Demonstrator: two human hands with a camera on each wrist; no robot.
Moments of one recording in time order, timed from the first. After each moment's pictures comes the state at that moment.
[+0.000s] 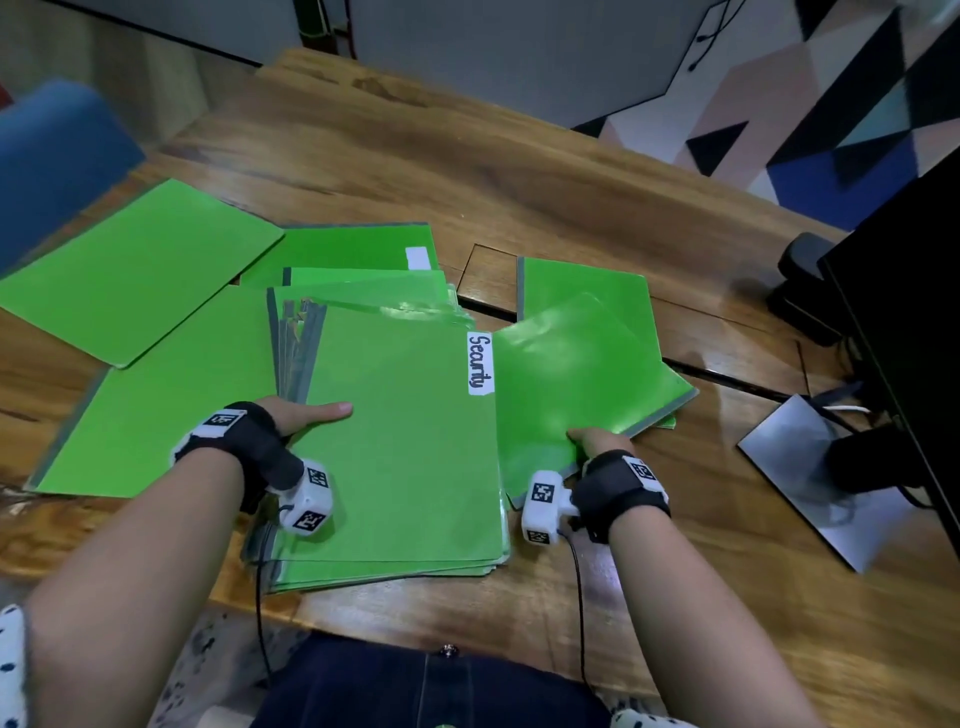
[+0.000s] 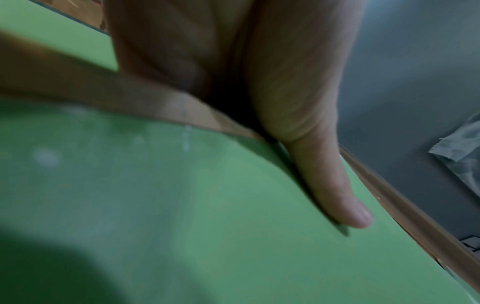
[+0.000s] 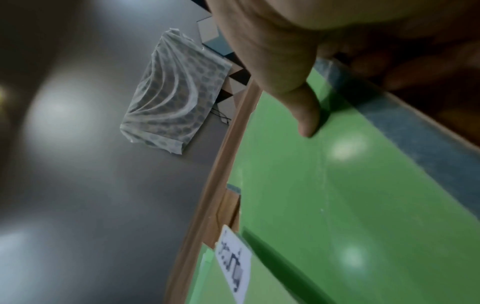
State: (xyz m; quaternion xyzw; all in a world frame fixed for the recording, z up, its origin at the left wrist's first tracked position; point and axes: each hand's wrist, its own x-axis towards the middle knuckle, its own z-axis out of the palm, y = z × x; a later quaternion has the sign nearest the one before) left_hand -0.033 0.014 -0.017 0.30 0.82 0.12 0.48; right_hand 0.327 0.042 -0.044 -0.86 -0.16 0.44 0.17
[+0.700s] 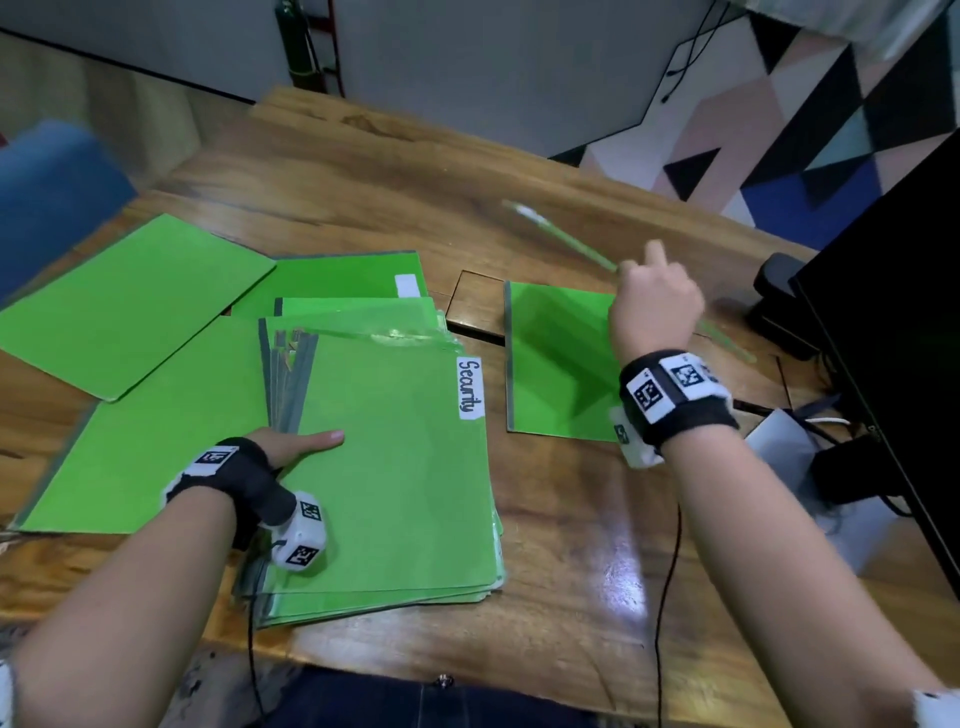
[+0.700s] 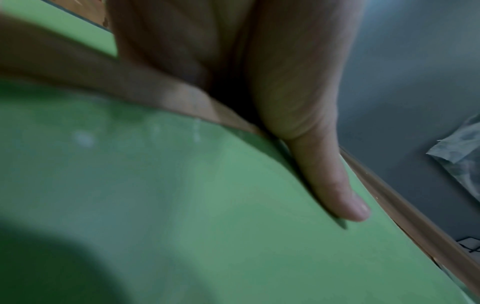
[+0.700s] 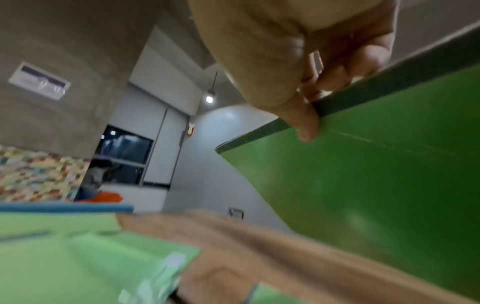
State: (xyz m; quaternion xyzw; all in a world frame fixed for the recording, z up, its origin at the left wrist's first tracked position) left_hand -0.034 0.013 -0.008 0.37 0.79 -0.01 0.49; right_hand 0.310 0.107 0.121 -0.71 -0.67 -0.19 0.10
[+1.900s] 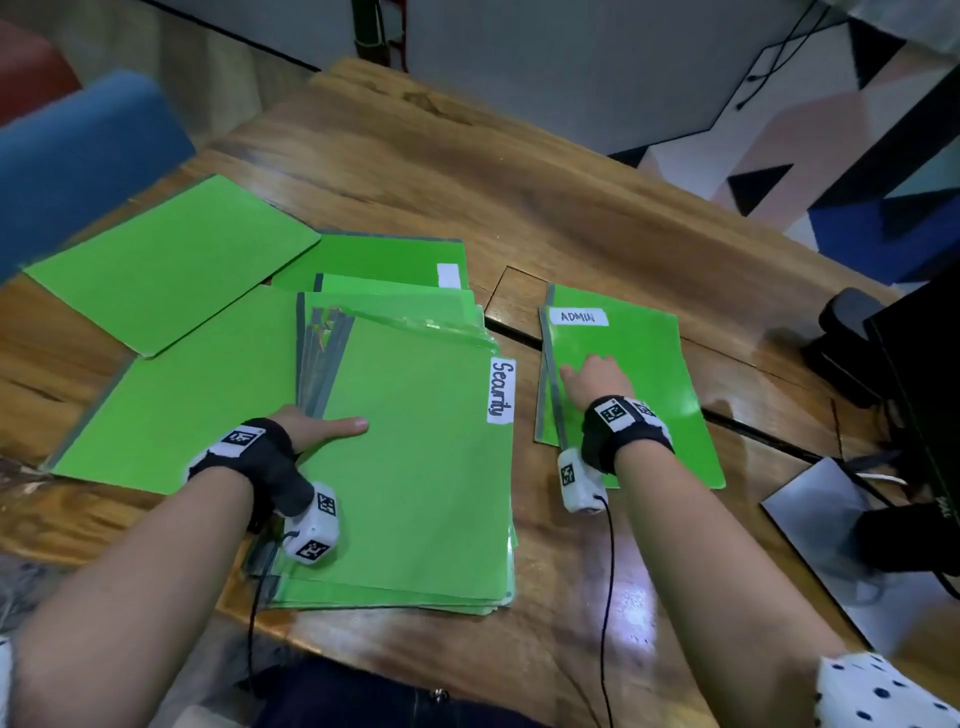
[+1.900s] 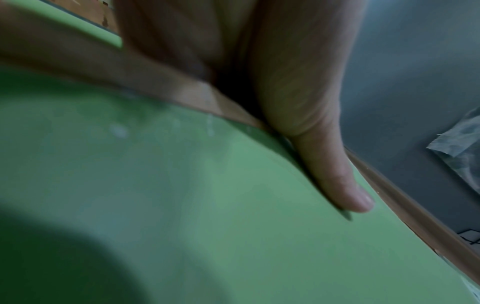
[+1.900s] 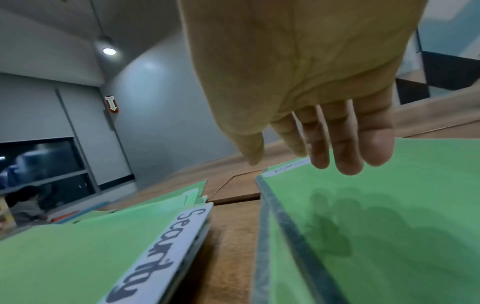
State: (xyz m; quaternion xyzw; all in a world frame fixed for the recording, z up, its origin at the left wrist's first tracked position) left_hand -0.038 0.018 -0.029 0.33 0.82 0.03 0.47; right_hand 0.284 0.147 -0.009 -0.75 -0.63 0.16 -0.07
